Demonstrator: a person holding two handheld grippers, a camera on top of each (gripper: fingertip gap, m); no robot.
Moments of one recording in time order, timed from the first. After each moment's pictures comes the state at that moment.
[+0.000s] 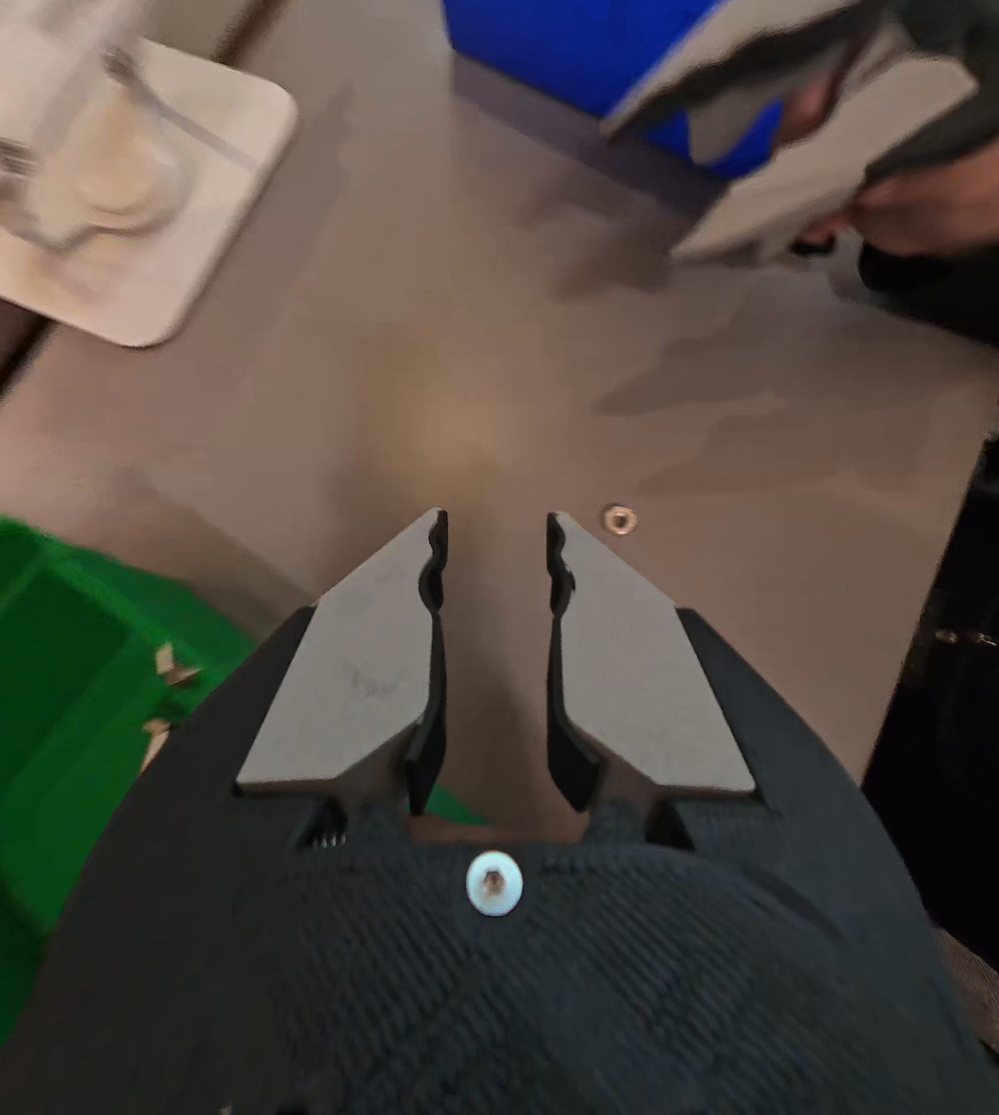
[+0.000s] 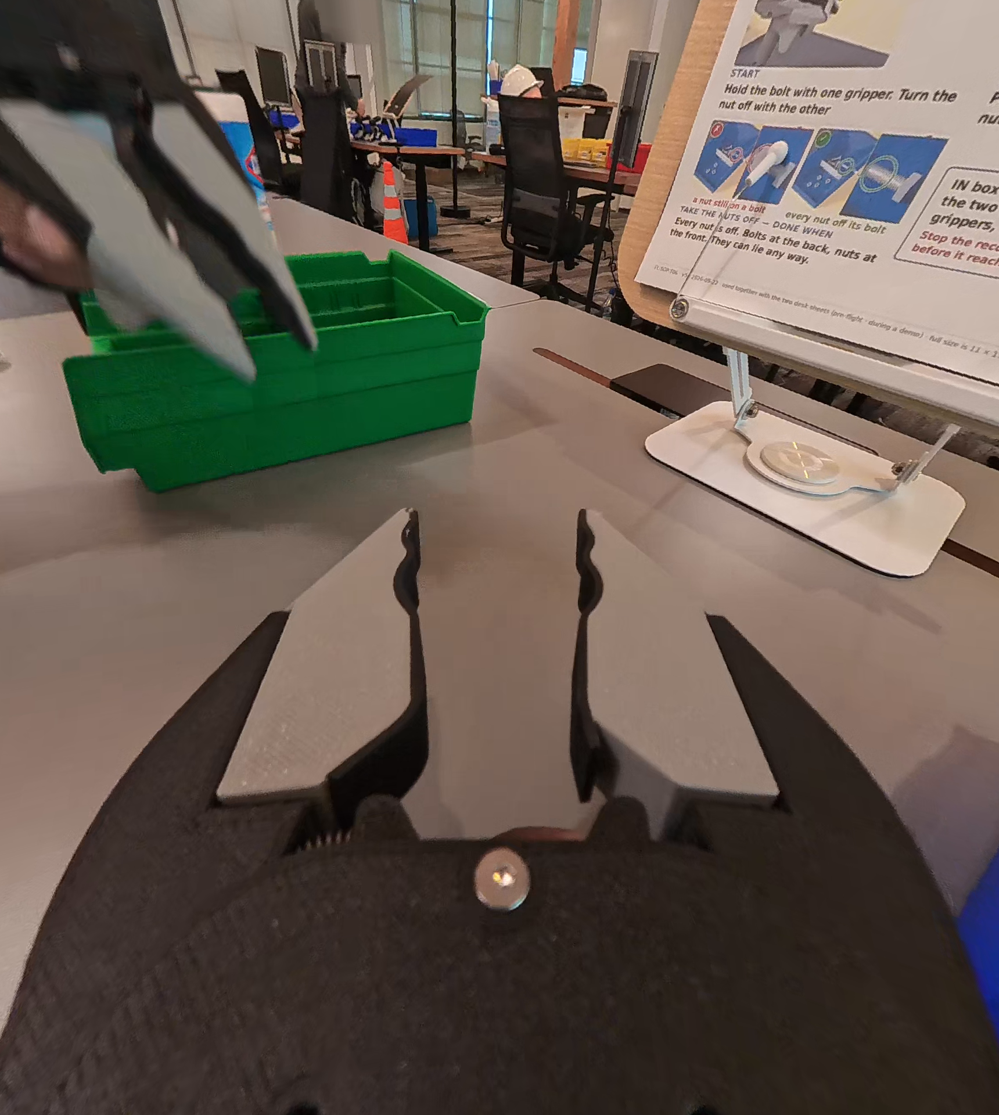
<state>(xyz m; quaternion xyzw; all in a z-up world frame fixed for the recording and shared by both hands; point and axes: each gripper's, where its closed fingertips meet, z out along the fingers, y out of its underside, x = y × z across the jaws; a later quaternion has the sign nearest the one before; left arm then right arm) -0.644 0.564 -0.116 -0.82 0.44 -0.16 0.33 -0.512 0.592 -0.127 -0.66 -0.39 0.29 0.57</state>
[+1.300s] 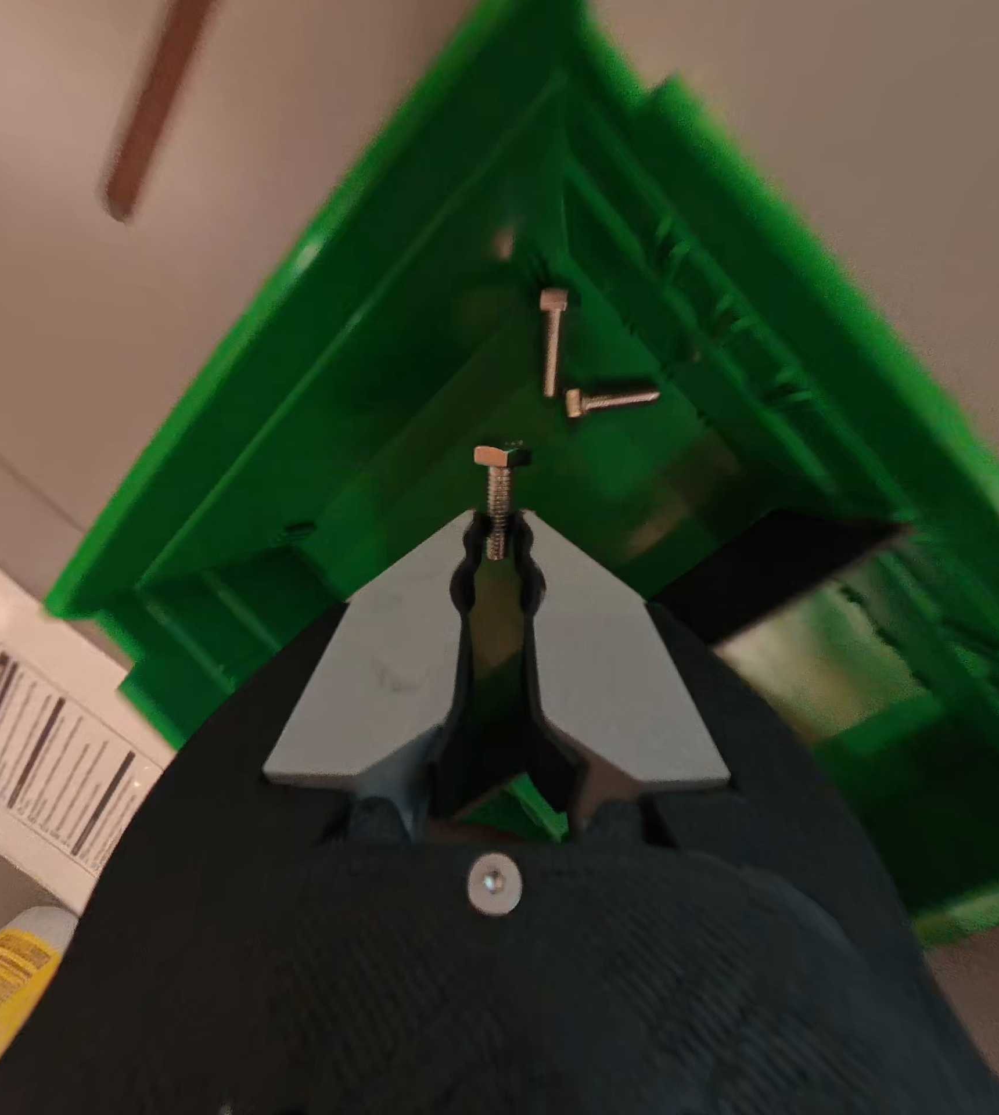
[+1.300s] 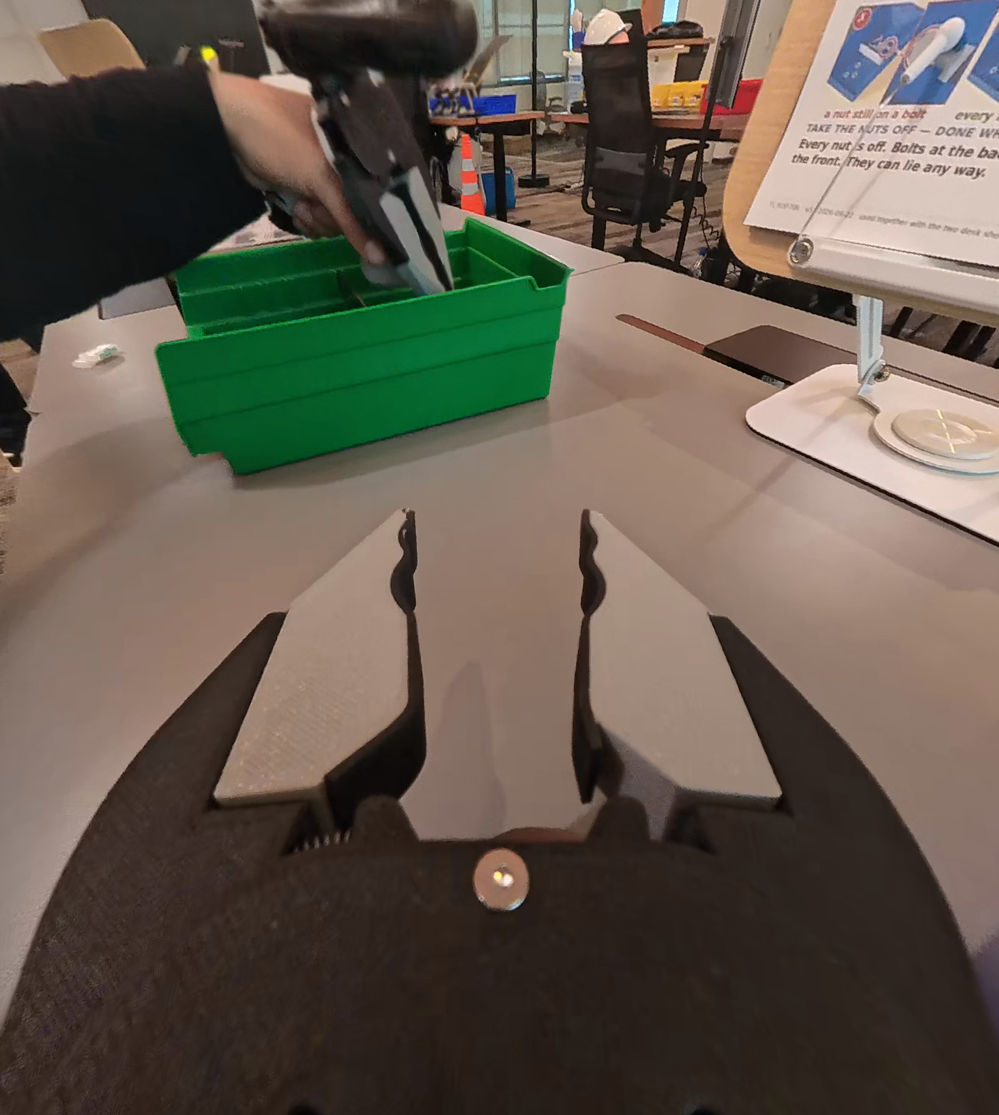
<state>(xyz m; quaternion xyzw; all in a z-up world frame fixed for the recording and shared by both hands) -0.839 0.669 -0.189 -0.90 0.38 0.03 0.20 -0.535 0.575 -0.143 -0.67 -0.41 0.35 0.52</state>
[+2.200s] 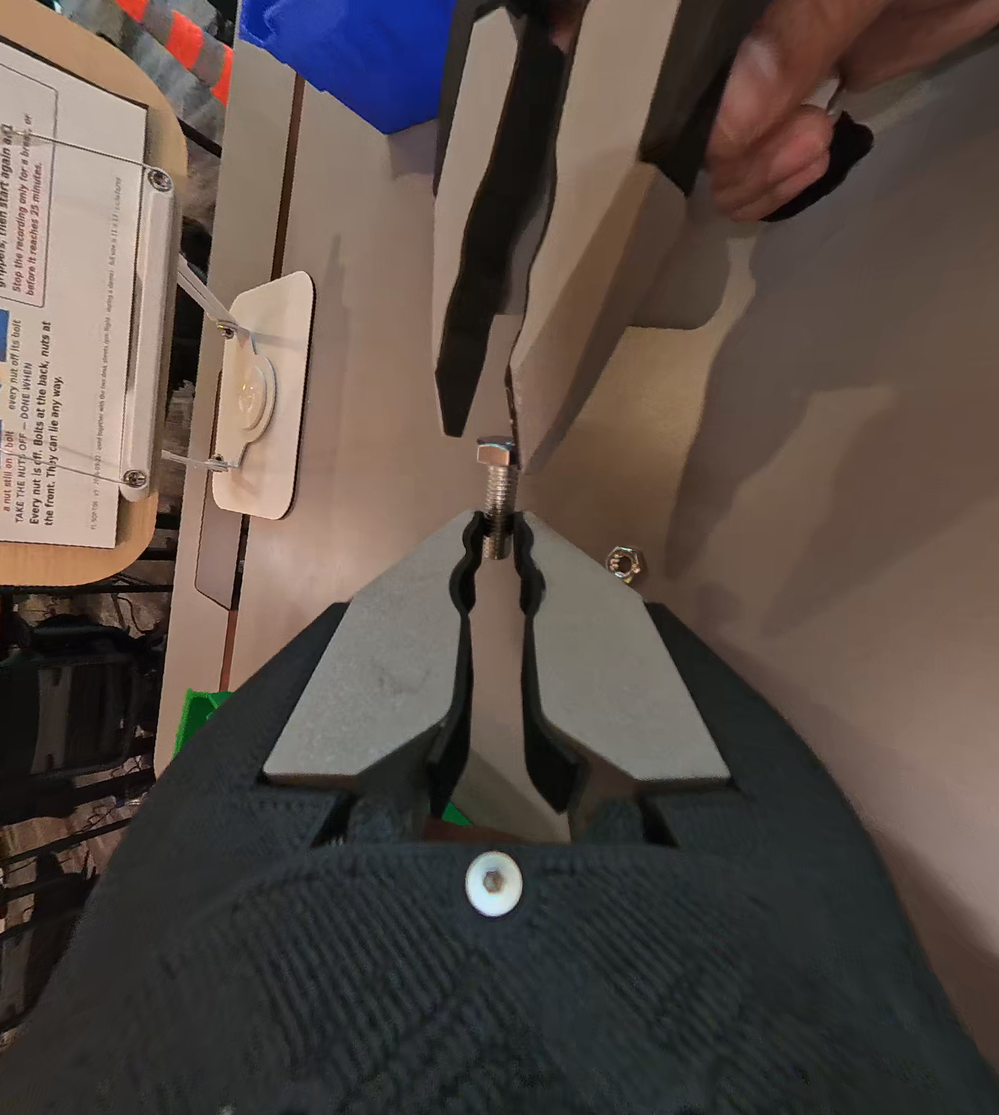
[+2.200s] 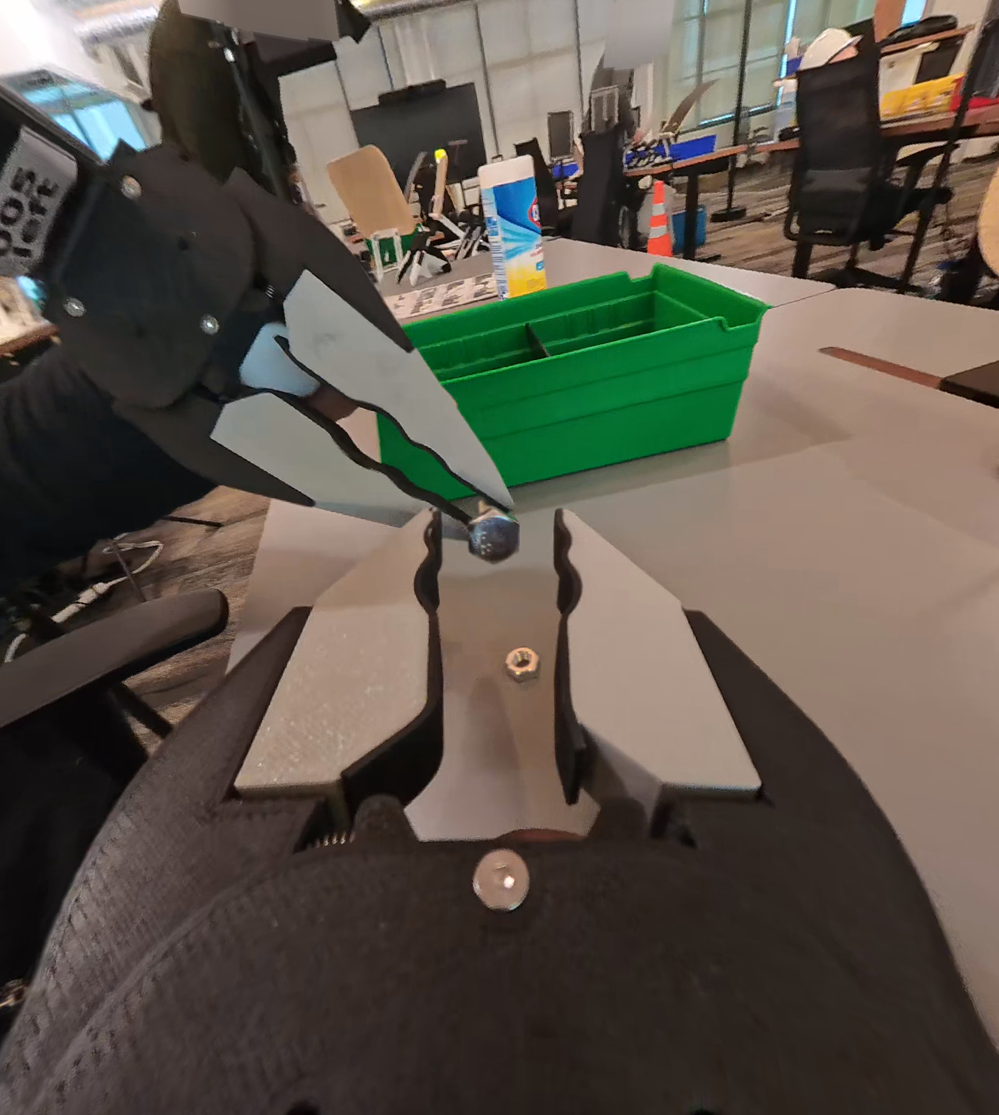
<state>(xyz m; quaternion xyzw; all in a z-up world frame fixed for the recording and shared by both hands) -0.567 0.529 -0.145 -0.69 0.59 0.09 0.41 -0.557 0.527 -0.124 -0.60 -0.44 0.49 0.45</state>
